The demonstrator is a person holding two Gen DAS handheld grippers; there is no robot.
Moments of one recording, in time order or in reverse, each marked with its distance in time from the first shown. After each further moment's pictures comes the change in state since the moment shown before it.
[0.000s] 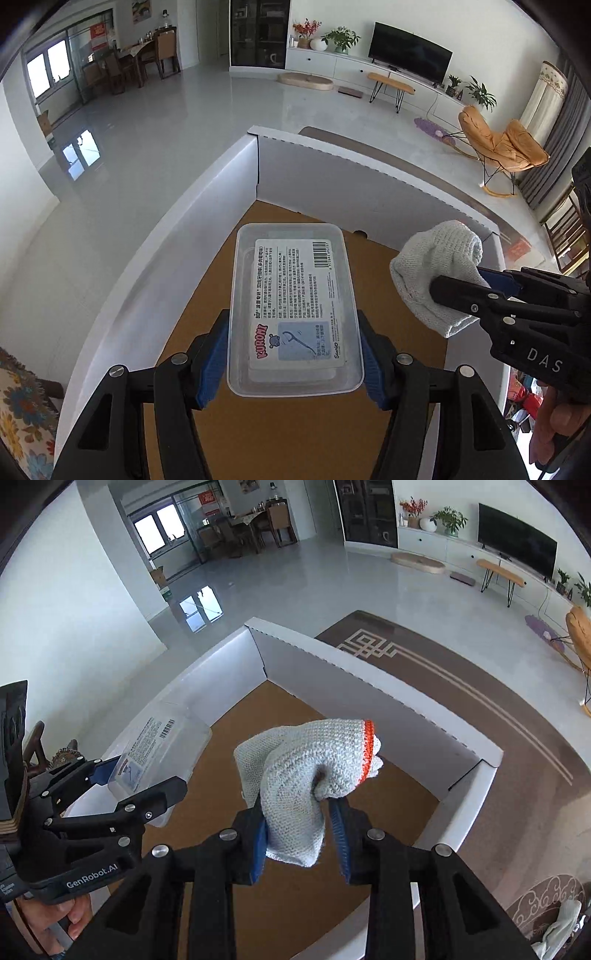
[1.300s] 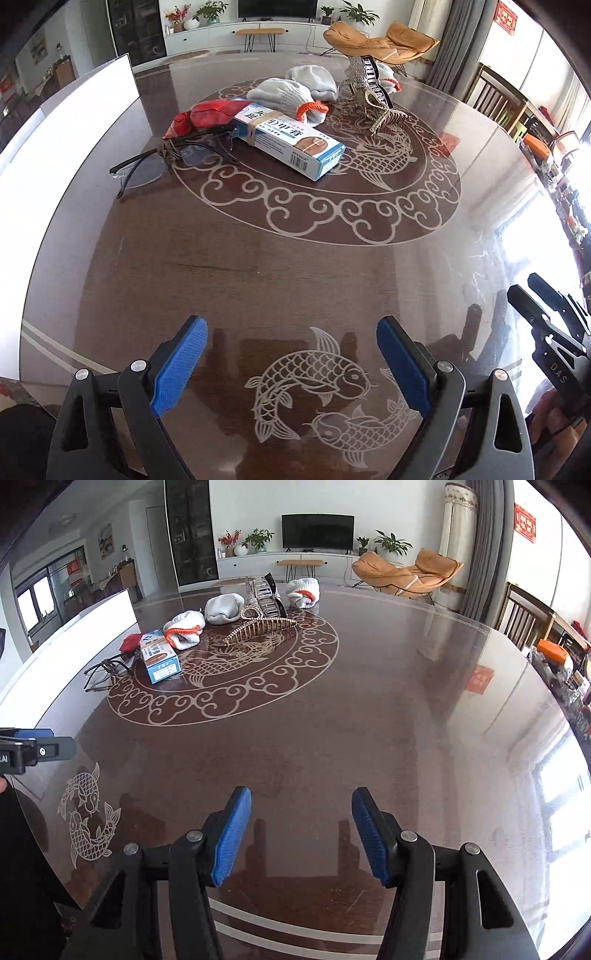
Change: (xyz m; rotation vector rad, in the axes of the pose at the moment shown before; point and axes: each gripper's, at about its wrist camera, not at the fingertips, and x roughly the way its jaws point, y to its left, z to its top) left arm -0.077 -0.390 -0.347 0.318 0.086 -0.139; right arm -0.297 -0.255 -0.595 0.366 -0.255 -0.455
